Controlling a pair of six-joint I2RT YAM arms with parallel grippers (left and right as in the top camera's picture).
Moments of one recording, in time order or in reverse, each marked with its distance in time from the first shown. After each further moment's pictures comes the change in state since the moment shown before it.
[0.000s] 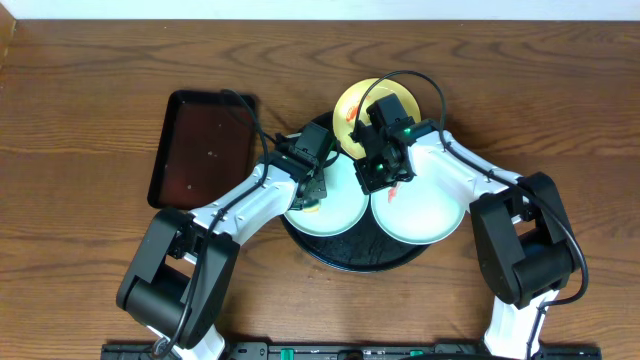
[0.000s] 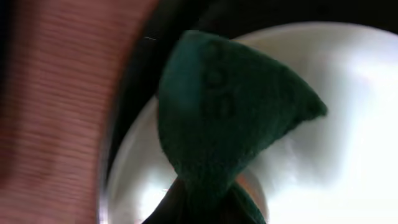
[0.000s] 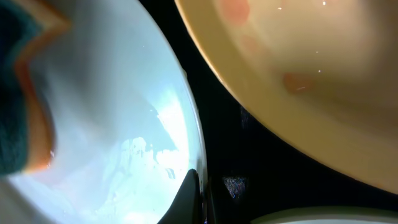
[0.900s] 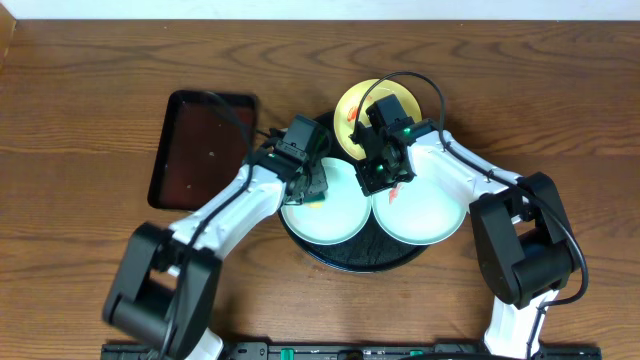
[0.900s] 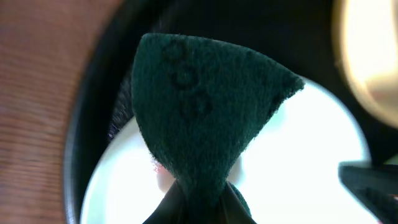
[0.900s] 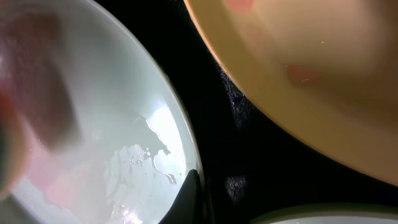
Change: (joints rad) left arm 0.032 -0.062 0.000 0.014 0.178 -0.029; right arm 0.001 0.000 0.003 -0.015 -0.003 0.000
